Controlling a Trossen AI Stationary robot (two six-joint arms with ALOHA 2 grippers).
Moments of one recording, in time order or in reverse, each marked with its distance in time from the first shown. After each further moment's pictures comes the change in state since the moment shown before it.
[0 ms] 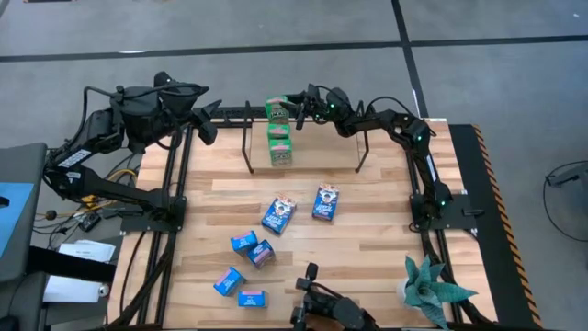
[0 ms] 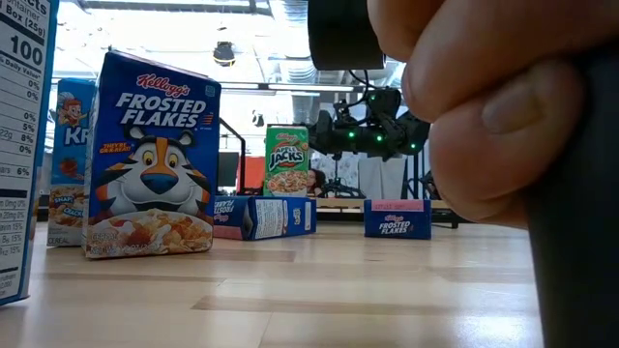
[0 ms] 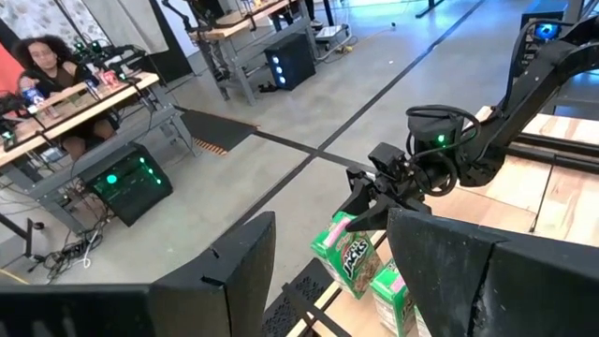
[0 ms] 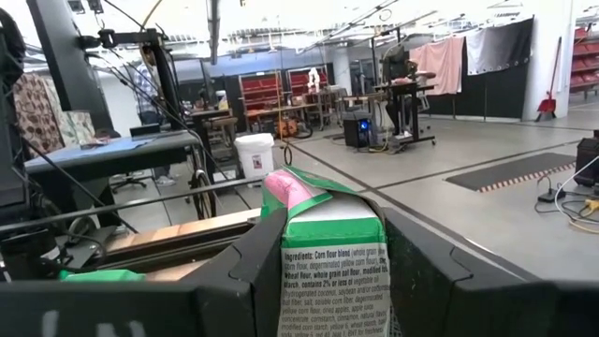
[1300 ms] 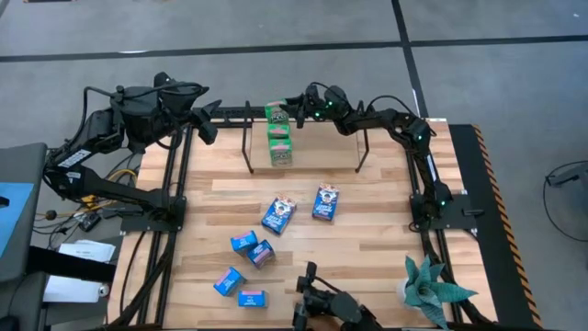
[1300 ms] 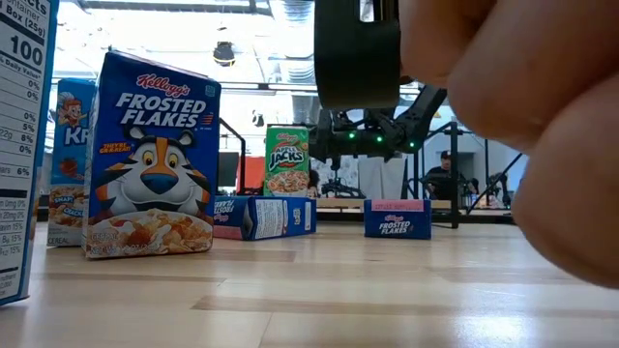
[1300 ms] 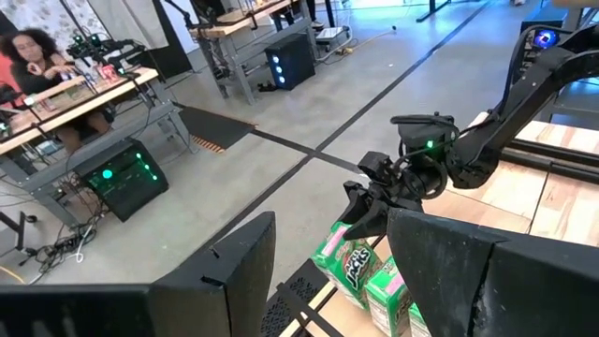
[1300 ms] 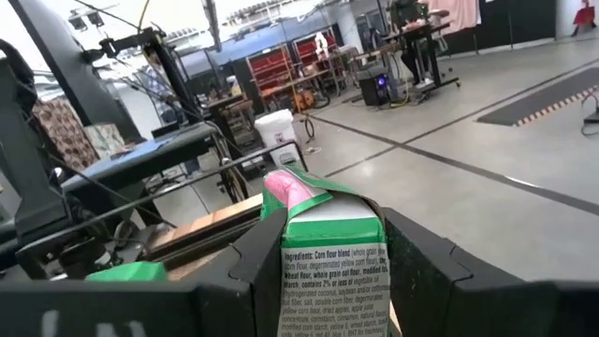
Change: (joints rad) left arm 0.000 0.000 0.000 0.002 0.000 -0.030; right arm -0.015 -0.002 0.020 -0.114 -0.055 0.164
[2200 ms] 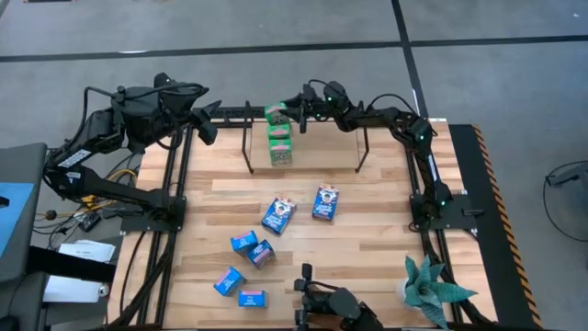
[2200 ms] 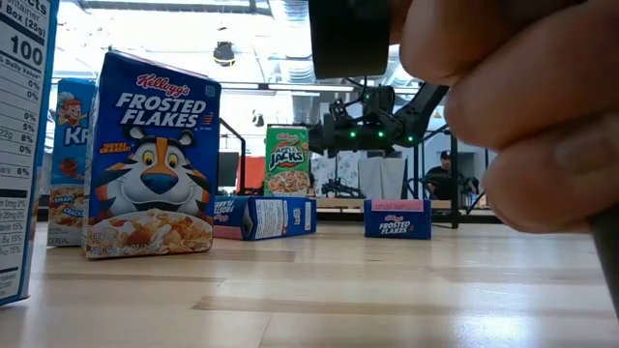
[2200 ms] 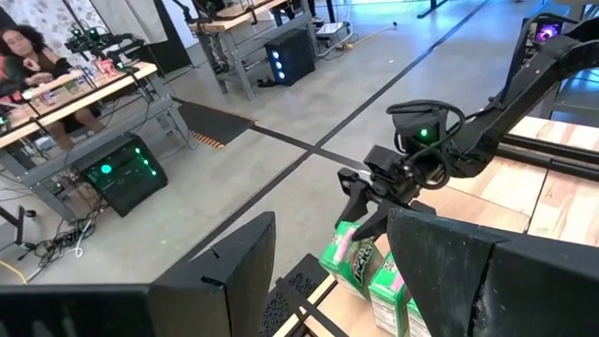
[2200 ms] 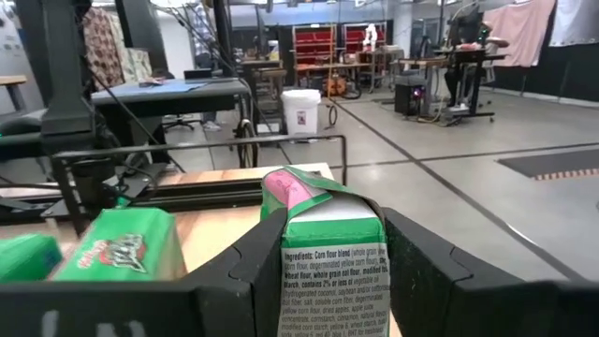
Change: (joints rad) left arm 0.000 0.000 0.000 -0.016 0.000 -0.016; right arm -0.010 -0.019 0.032 -0.089 -0.145 -0.309
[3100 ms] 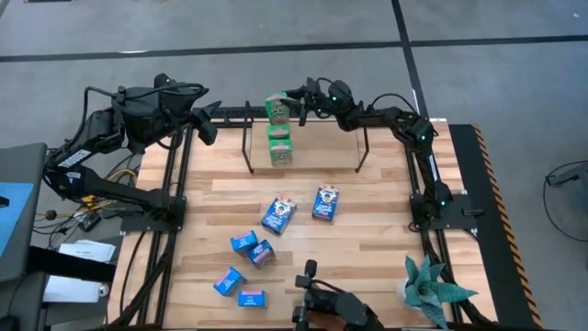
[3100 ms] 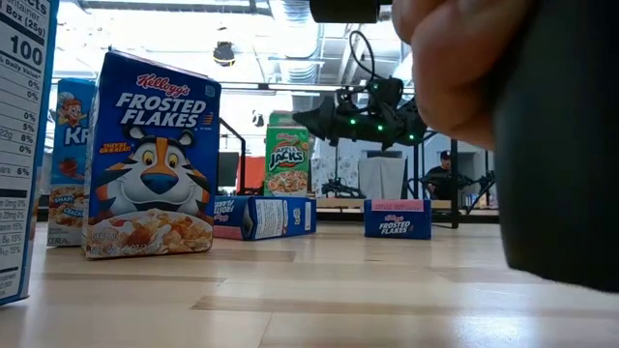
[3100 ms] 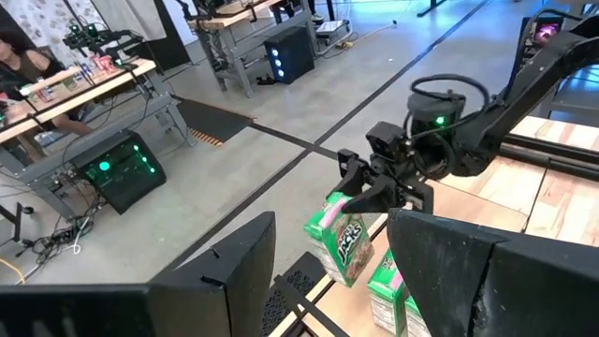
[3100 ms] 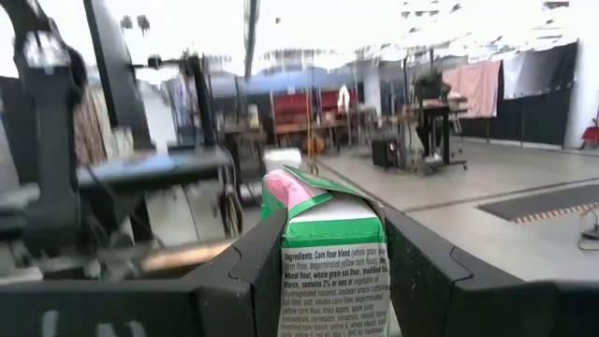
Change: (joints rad) left arm 0.000 0.000 0.000 -0.007 0.002 -0.011; right arm 0.002 -0.015 -0.019 0.203 0.111 0.154
